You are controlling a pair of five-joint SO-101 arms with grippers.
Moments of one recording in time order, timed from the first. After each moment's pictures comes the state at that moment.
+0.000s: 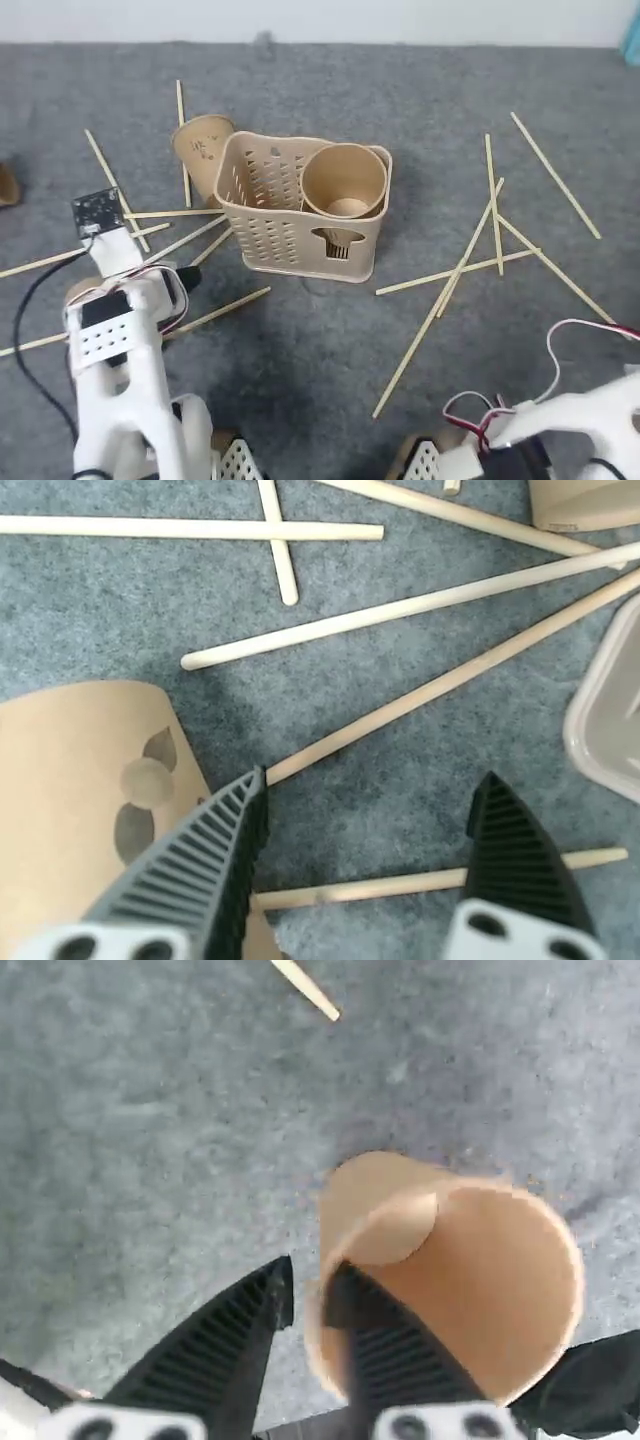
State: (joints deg) left arm -28.2 -40.3 68.4 50.5 3.6; right arm 64.5 -33.2 40.0 72.1 63.0
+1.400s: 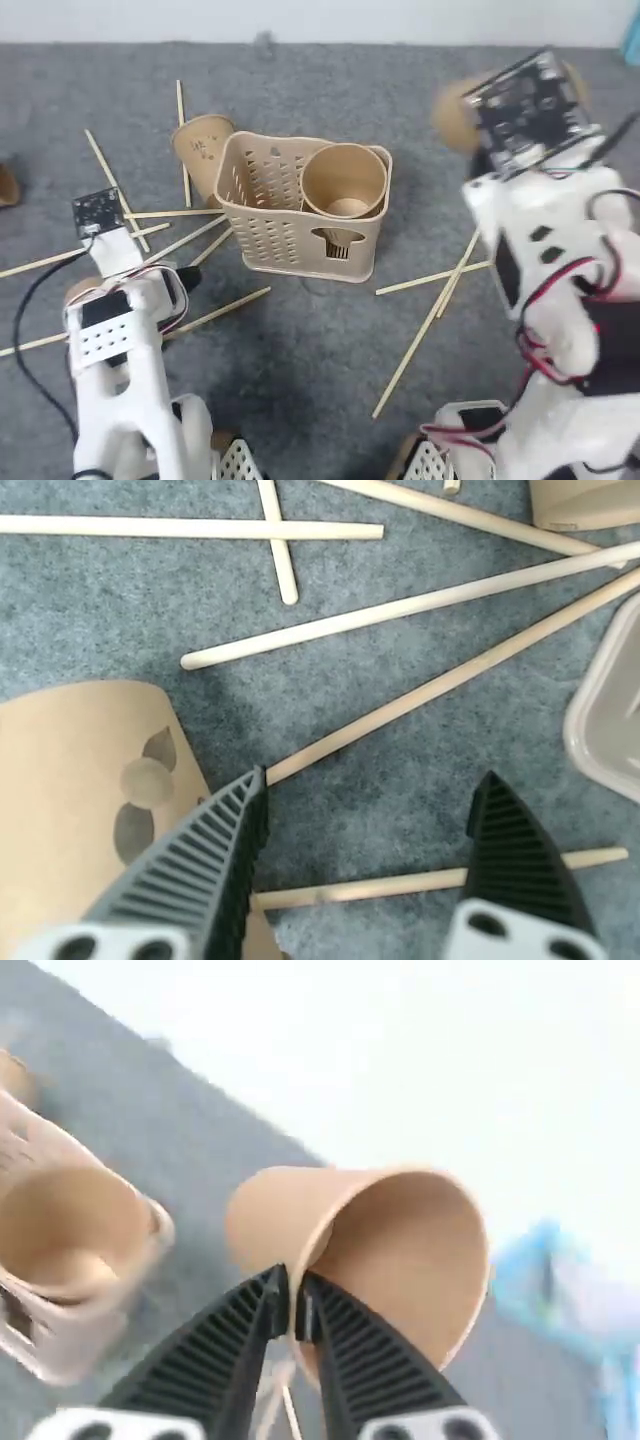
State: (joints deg) left arm -28.2 -40.3 68.4 50.5 3.6; right arm -12.6 -33.4 -25.0 90.1 29.2
